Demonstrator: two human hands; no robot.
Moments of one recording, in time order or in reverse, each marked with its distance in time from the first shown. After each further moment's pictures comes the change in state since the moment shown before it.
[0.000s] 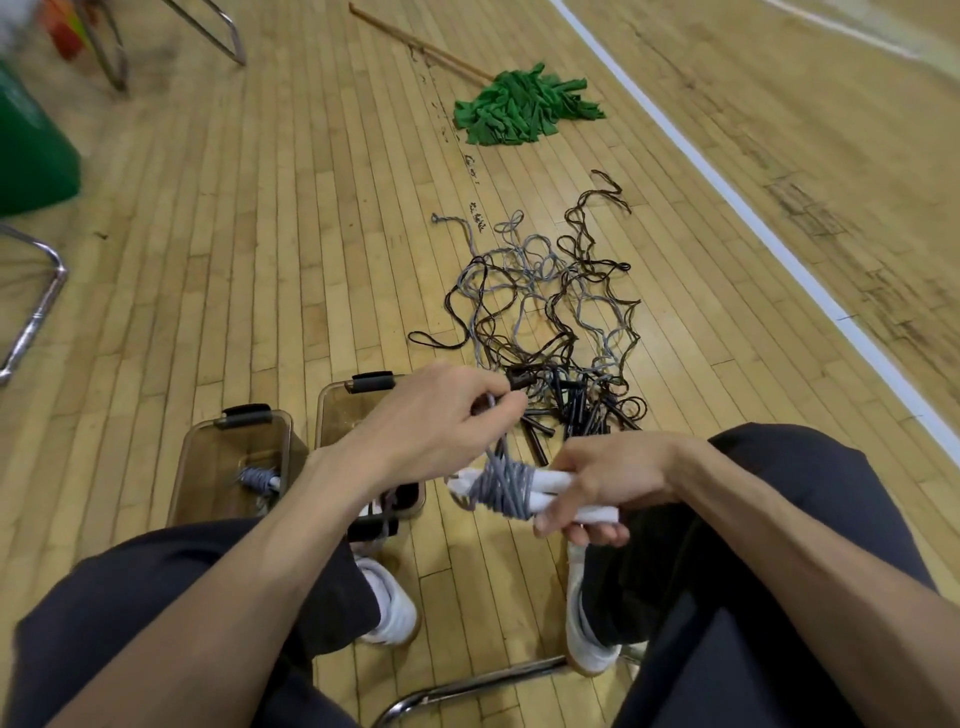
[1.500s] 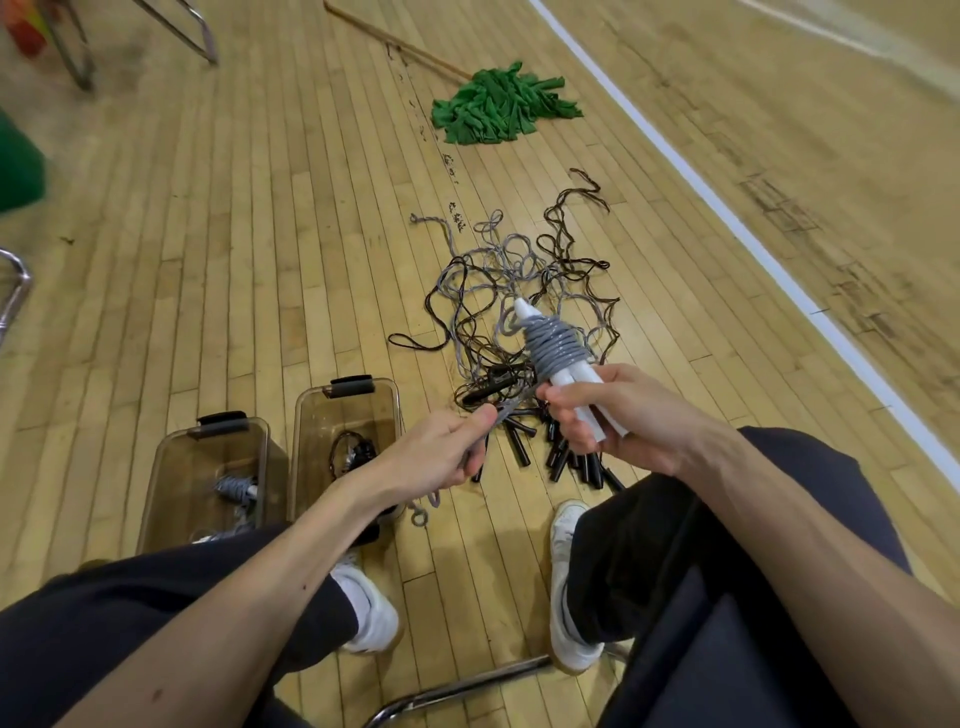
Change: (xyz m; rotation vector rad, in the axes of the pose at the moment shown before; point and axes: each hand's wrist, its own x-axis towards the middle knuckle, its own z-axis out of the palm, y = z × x) left_hand 0.015 -0.030 0.054 -0.513 -0.212 -0.355; right_hand -0.026 0.005 -0.023 0.690 0.431 -0.400
